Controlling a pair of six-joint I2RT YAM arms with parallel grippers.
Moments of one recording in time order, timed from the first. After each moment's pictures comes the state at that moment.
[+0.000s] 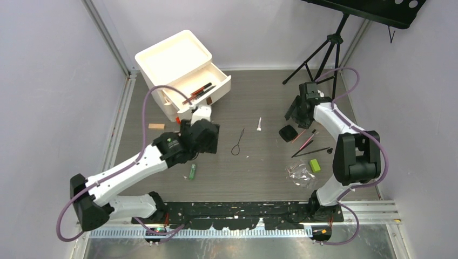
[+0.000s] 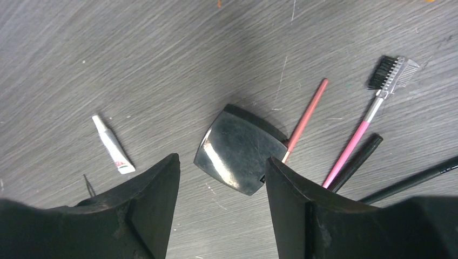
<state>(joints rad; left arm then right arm) -0.94 1.20 1.15 -0.77 -0.56 -0.52 0.10 1.64 1.16 -0.58 0.09 0.64</state>
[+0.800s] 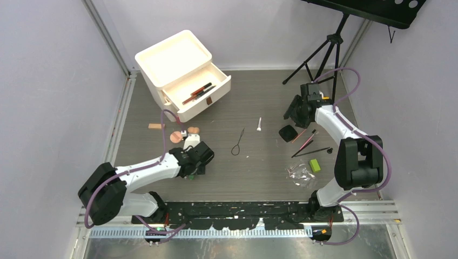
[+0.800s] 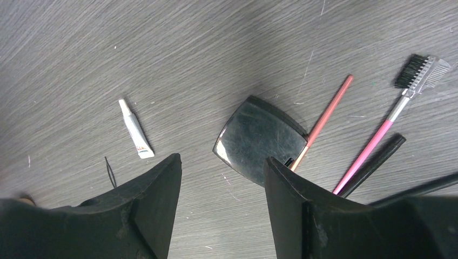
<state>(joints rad) -0.86 1.27 0.65 -0.68 -0.54 -0.79 0.10 1.58 1.13 -0.54 0.02 0.63</state>
